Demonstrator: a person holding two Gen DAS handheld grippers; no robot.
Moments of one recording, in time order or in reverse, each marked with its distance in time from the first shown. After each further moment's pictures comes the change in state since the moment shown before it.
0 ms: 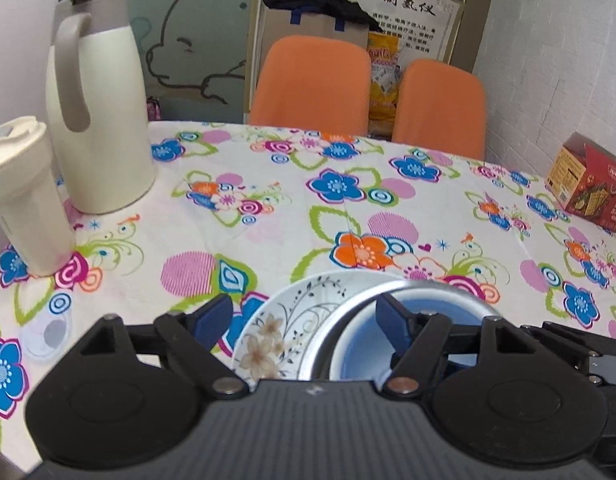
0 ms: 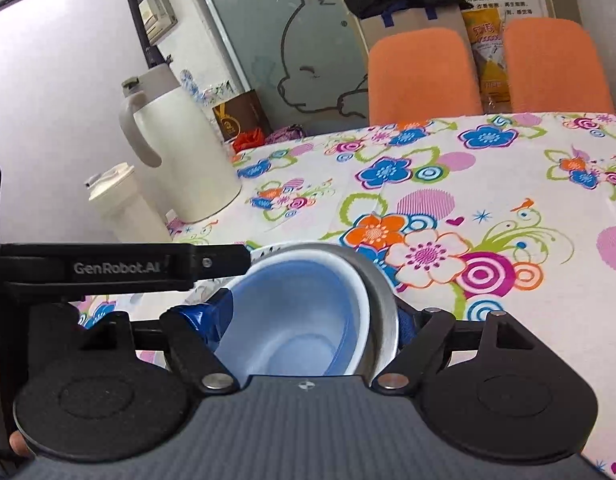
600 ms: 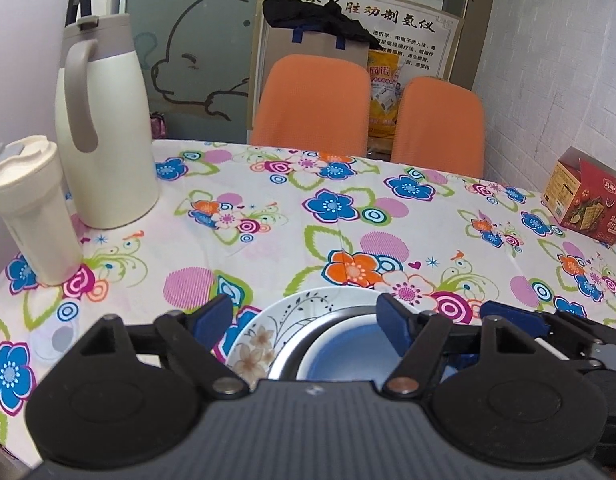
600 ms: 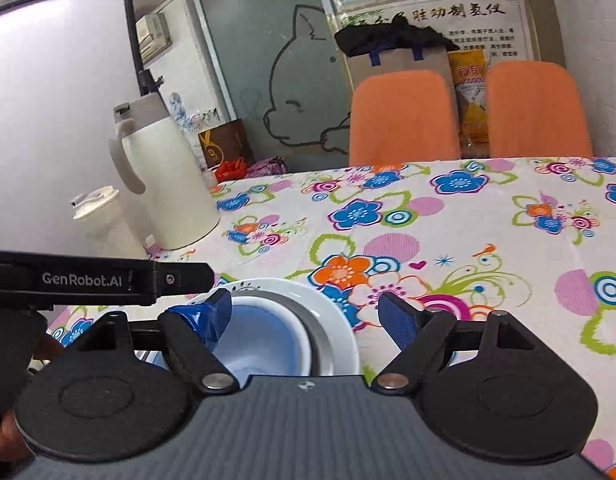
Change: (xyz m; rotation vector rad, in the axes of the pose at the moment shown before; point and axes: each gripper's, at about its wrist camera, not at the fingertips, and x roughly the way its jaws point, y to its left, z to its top) left arm -0.016 -0.015 0.001 0.003 -0.042 0.019; right arm -0.023 -0.012 0.007 -0.049 -0.096 -0.075
